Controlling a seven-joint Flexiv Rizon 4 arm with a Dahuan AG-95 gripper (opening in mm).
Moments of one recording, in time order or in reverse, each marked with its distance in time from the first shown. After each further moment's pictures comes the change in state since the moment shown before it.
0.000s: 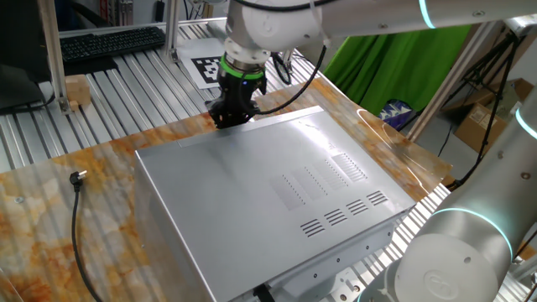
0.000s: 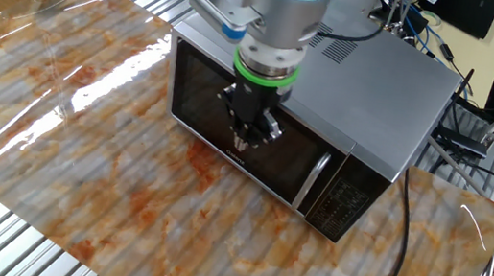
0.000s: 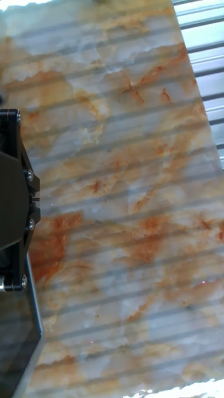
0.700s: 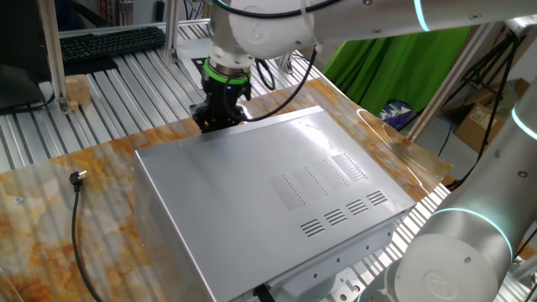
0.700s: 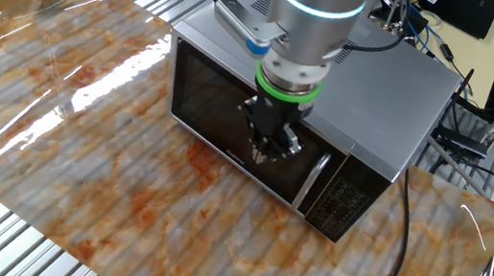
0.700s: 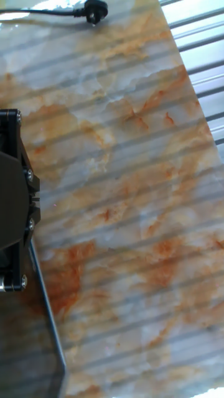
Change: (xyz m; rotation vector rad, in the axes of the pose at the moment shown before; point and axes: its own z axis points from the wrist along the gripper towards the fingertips) arm 0.009 0.036 0.003 -0.001 0.002 0.060
